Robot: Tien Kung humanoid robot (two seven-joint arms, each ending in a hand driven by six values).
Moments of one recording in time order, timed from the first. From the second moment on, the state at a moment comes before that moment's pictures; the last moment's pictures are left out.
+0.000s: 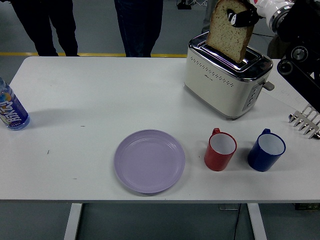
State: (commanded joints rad) left arm -0.07 0.11 -0.77 -0.18 0.40 0.09 0.38; right arm 1.18 -0.37 0.73 1.19 -1.70 0.01 -0.52
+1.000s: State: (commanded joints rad) left arm -0.07 0.11 -0.77 -0.18 0.40 0.09 0.38; right arm 1.13 -0.41 0.74 1.40 -1.67 0.04 -0.55
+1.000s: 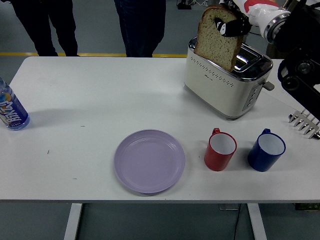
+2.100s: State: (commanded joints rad) left arm -0.07 0.11 -0.79 -0.18 0.42 0.09 0.39; right arm 1.06 -0.42 0.74 1.56 -1.67 0.07 -0.58
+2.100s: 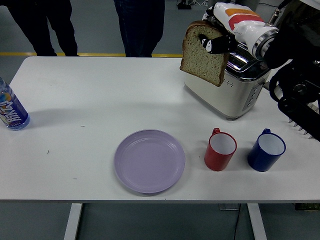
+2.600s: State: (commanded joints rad) left arm -0.06 0.11 -0.80 -0.18 0.43 0.09 0.39; right arm 1.03 -0.43 0.72 1.64 -1.60 0.08 -0.59
